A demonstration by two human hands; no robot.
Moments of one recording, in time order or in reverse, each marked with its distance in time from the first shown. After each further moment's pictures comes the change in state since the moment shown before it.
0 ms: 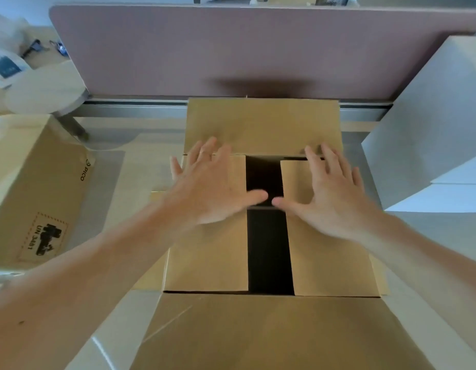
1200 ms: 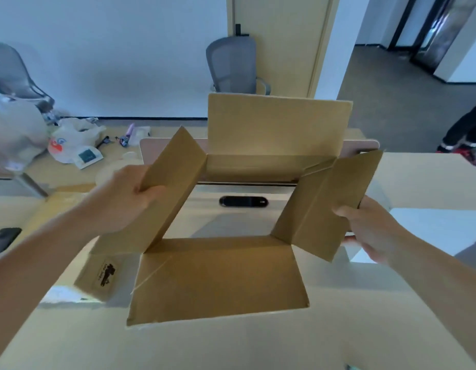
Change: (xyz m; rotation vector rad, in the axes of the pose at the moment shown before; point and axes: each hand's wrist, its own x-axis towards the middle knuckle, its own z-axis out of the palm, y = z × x) left_hand -0.150 -0.026 -0.231 -0.273 0.260 -0.025; right_hand -0.101 0.018 -0.172 1.223 0.015 0.251
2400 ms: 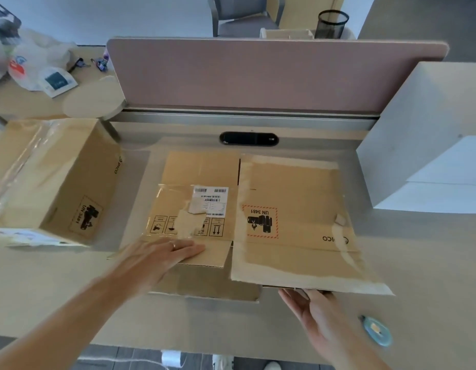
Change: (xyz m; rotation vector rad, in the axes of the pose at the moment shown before) left_hand -0.073 -0.163 0.221 0.502 -0.388 0.490; right_hand -0.031 0.287 0.096 0.824 0.157 0.537
